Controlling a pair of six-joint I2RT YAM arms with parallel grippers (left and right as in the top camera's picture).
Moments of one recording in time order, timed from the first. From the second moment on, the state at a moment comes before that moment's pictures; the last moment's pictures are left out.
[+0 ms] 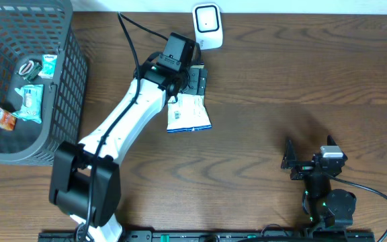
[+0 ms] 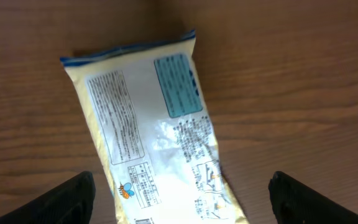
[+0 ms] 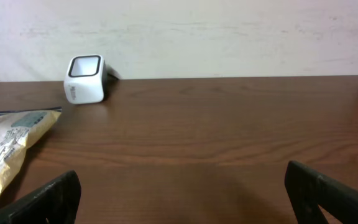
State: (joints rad) left arm -0.44 1.84 1.48 -0.65 0.01 -0.27; right arm 0.01 0.02 0.01 -0.07 -0.03 0.02
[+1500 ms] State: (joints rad) left arm -0.44 1.89 1.48 -0.56 0.06 -0.04; right arm 0.01 0.02 0.01 -0.07 -0.03 0.02
